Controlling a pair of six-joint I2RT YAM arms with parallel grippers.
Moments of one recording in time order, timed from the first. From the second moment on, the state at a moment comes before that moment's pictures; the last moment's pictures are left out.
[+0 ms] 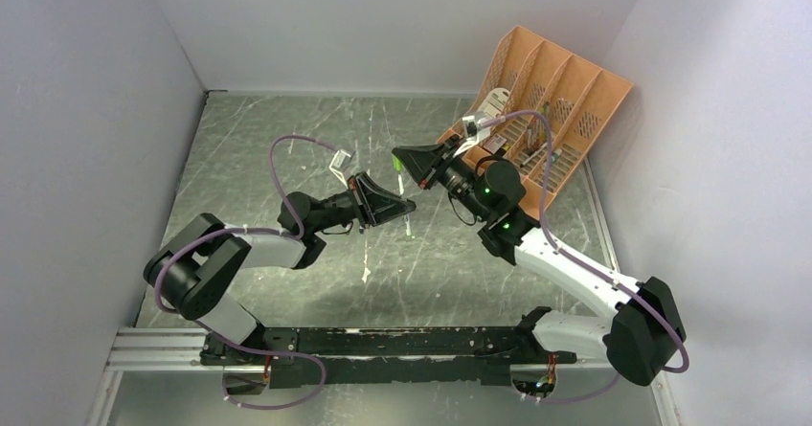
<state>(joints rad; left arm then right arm) -0.67 1.57 0.53 1.49 0.65 -1.08 0.68 1.16 0.77 0.59 -0.13 0.51</state>
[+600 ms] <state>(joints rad) -0.66 1.57 0.57 1.45 0.72 -1.07 0.68 1.13 0.71 0.65 -0.12 0.55</state>
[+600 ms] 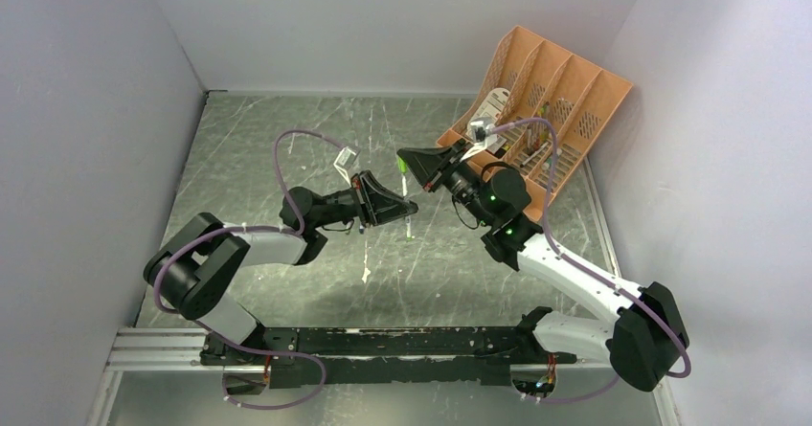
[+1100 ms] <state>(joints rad) -0.62 1.63 0.59 1.48 0.78 -1.13 0.68 1.13 0.69 0.67 -0.06 0.54</state>
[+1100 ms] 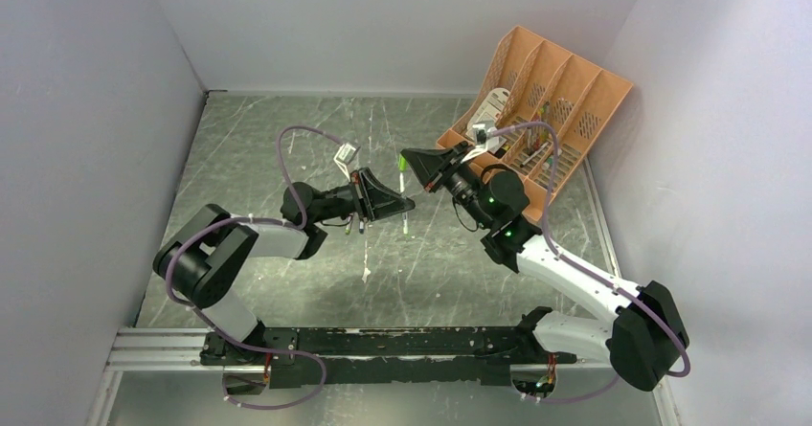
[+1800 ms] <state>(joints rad) -0.61 1.62 0.50 1.52 0.75 -1.13 0.58 1.30 0.86 0.53 -0.15 0.60</state>
